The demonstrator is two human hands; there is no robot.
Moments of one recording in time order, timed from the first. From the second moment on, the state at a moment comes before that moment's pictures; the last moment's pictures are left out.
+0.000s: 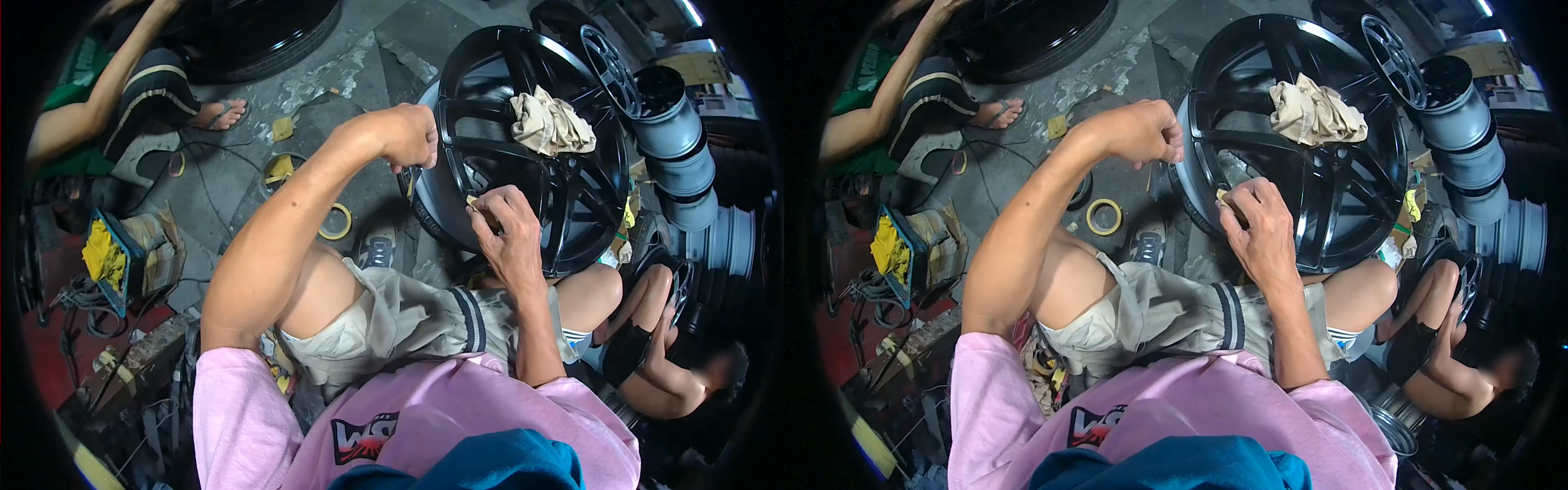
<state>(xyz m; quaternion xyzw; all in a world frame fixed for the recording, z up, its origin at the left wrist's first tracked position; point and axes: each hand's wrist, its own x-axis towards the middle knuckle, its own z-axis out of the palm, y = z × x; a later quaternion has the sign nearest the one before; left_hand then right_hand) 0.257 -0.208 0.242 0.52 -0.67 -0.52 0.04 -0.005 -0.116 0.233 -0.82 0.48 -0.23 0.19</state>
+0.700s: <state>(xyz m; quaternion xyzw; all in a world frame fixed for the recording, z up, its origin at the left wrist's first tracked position) 0.276 -0.206 0.256 0.57 -0.67 -0.46 0.05 0.014 -0.119 0.223 -0.84 0.47 -0.25 0.15</state>
